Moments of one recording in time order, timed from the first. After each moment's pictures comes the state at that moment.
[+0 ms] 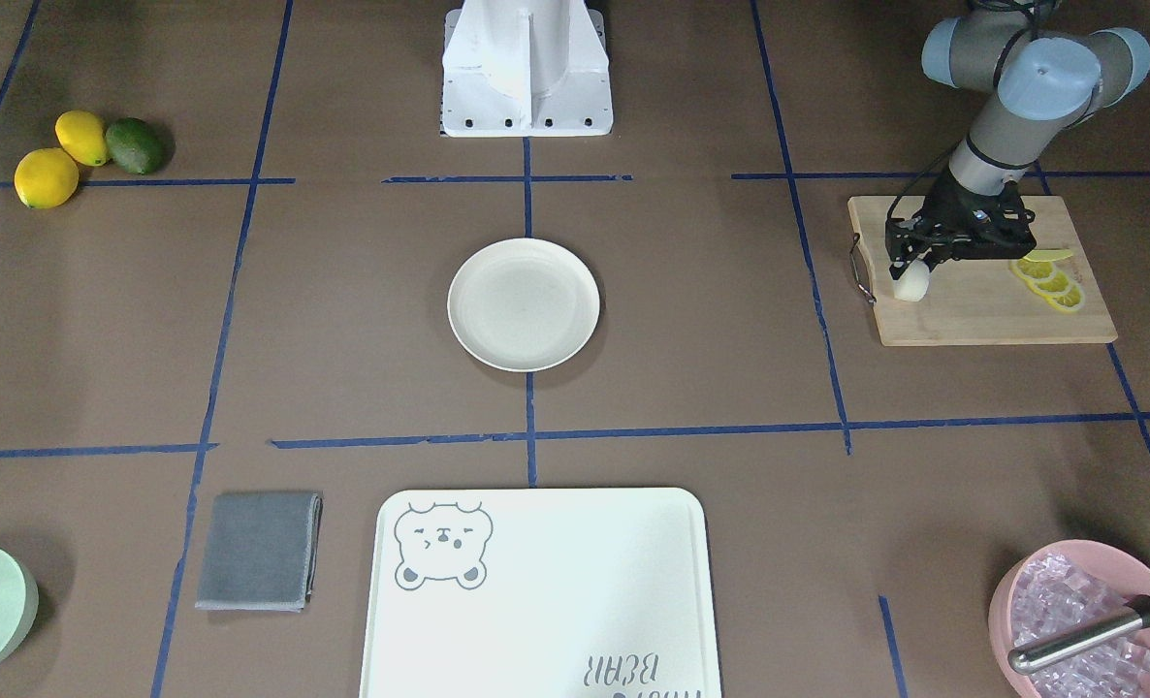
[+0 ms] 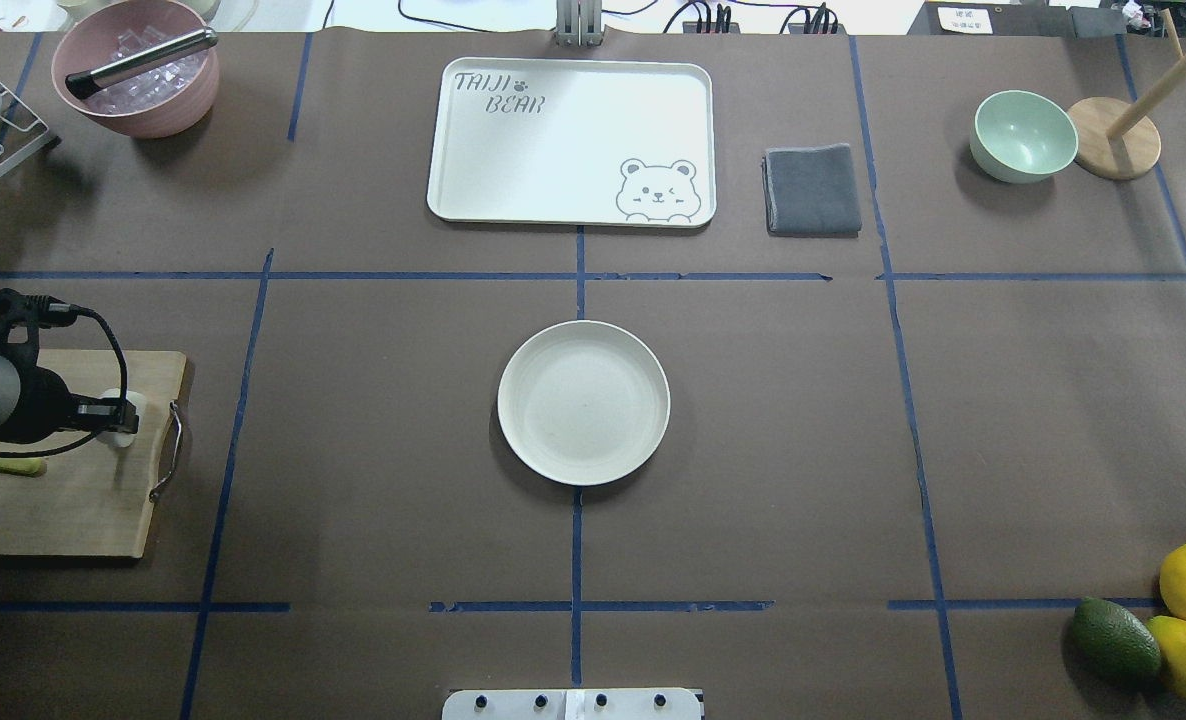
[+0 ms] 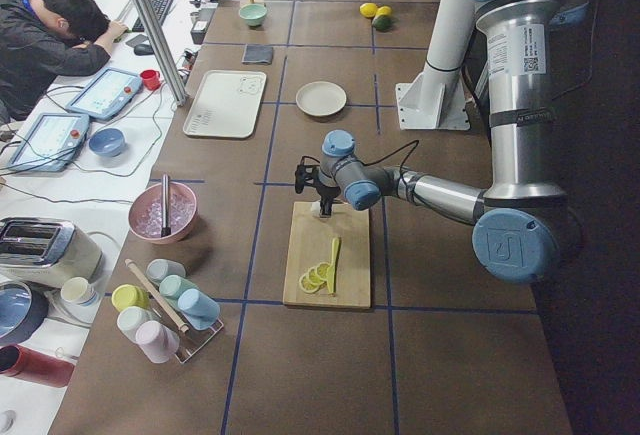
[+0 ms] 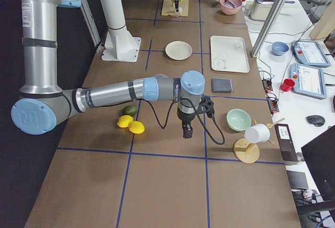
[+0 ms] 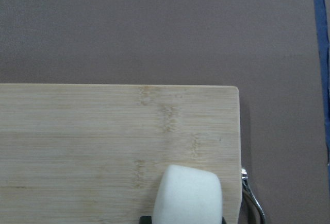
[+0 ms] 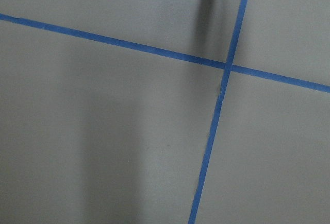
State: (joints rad) left arm -0.73 -1.44 -1.82 -2.20 -1.95 -1.05; right arm 1.50 -1.62 1.86 -1.77 2.33 -0.13
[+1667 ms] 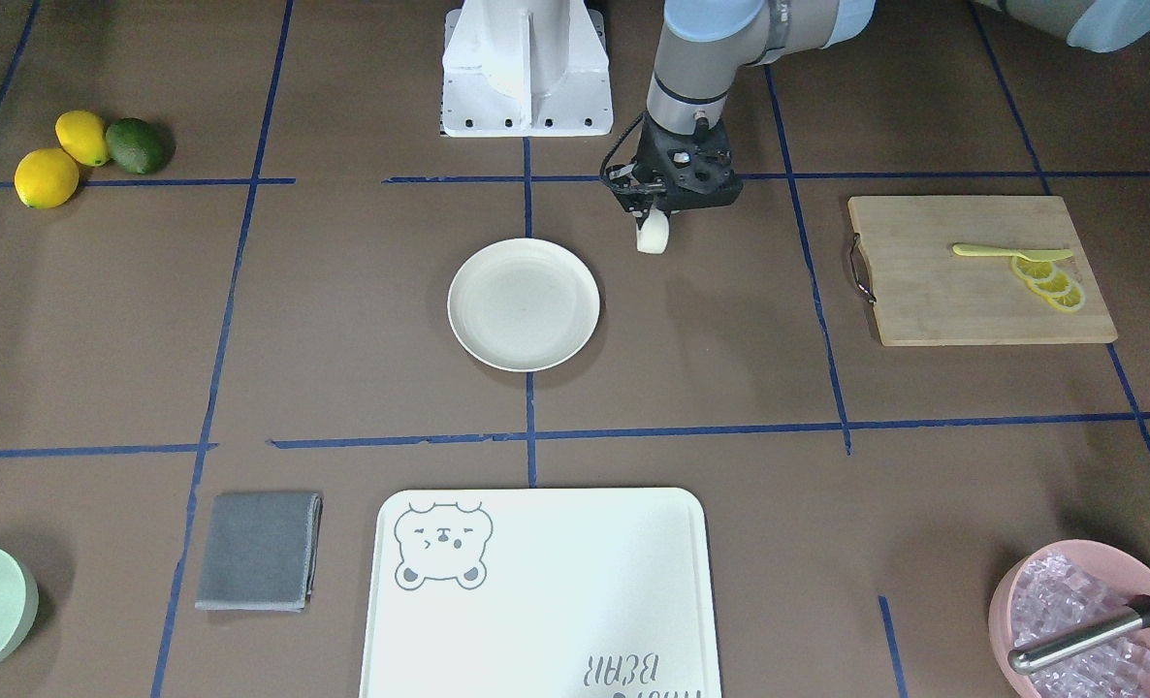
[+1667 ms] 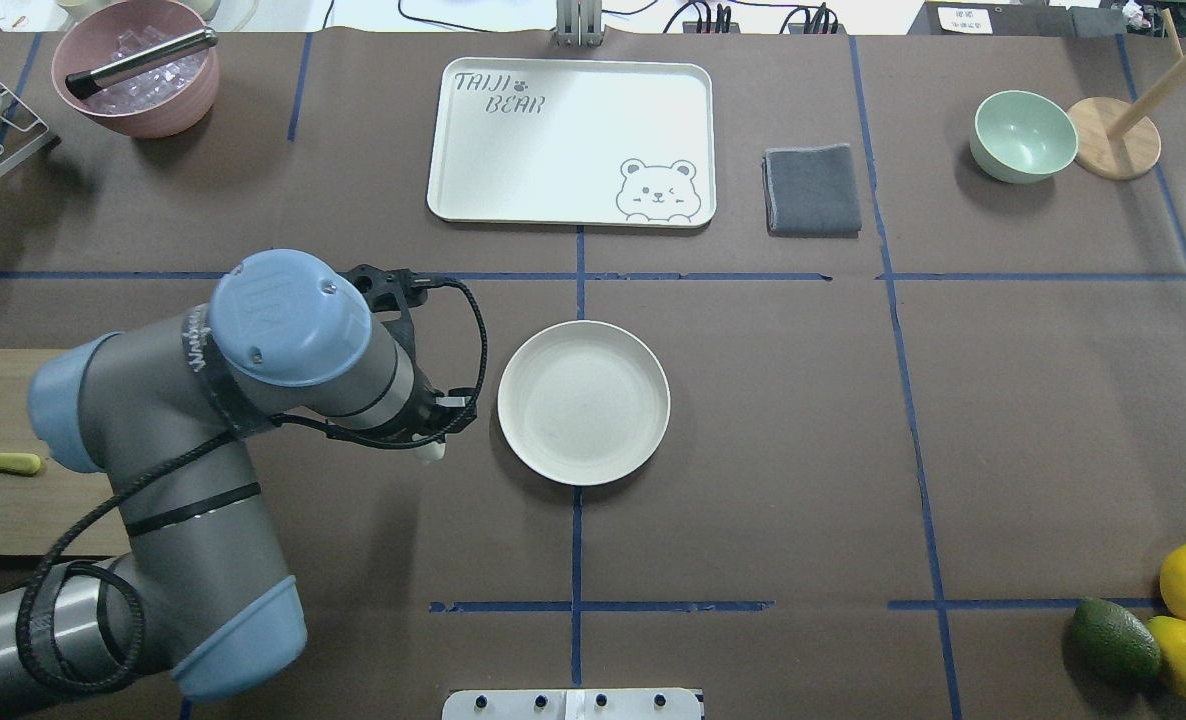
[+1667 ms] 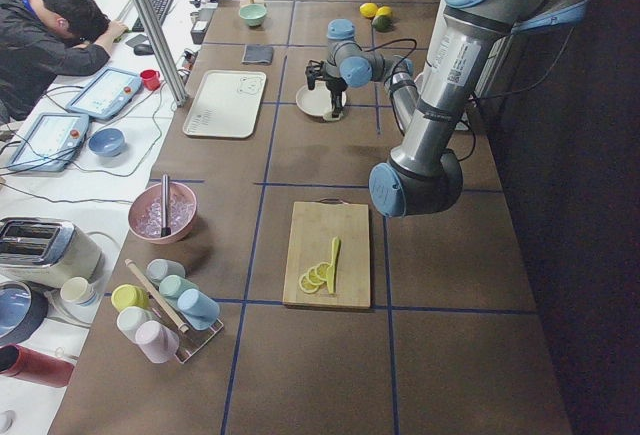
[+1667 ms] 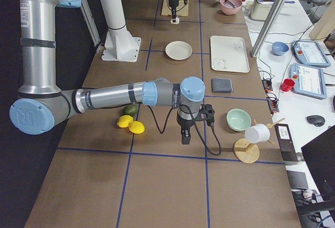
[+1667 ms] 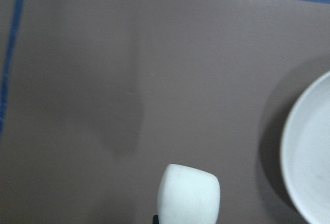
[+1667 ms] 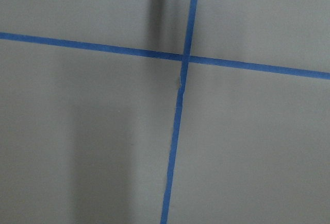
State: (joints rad) left arm -0.46 -2.13 -1.93 -1.46 -1.86 -1.39; right arm 1.58 -1.63 1.71 -1.66 2.33 -0.14
